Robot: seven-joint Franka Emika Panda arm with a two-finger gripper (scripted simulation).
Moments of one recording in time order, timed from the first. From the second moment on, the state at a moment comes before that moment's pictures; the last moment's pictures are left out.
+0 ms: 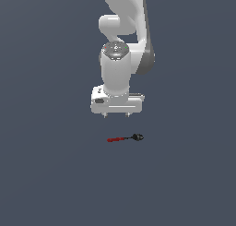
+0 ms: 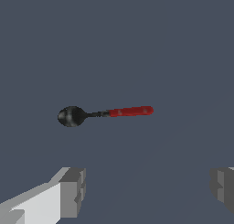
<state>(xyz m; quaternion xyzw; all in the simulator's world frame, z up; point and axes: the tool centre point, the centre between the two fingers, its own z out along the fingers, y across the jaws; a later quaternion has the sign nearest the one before) 0.001 -0.005 0.175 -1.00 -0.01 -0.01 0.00</state>
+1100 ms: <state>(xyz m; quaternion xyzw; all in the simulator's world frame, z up) -0.009 0.016 0.162 -1.00 -0.02 0.01 0.00</state>
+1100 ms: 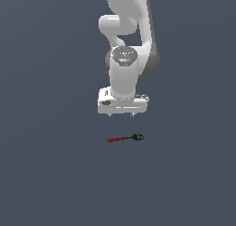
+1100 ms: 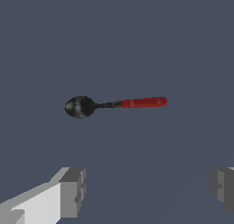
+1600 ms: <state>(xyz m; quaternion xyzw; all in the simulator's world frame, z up) -0.002 0.020 0.150 -1.00 0.07 0.01 0.00</state>
